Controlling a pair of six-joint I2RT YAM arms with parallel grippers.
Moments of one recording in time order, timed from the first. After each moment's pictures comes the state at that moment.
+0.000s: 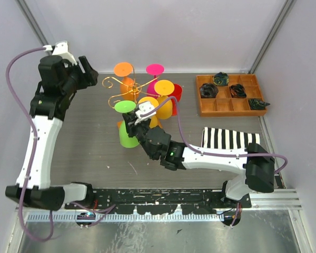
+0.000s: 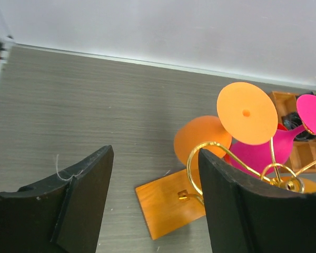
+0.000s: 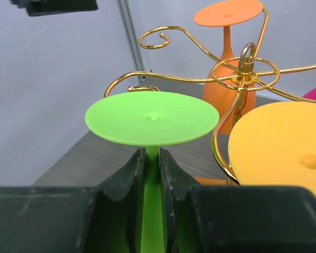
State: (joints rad) left arm -0.16 1.23 1.58 -0.61 -0.08 -0.25; right arm 1.26 1.51 1.11 0.57 0.70 0.10
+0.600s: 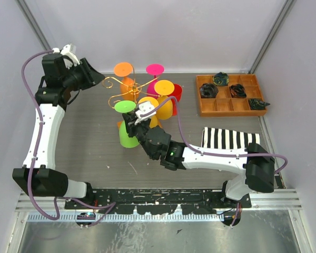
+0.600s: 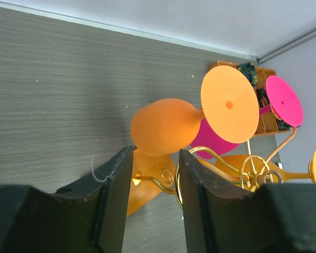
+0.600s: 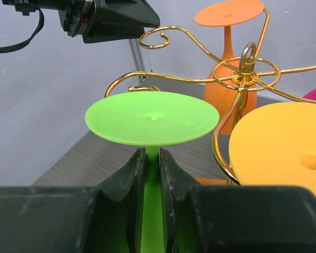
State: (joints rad) left arm -0.02 1.39 1.56 -0.56 0.38 -0.41; right arm 1.26 1.51 1.11 0.57 0.69 0.10
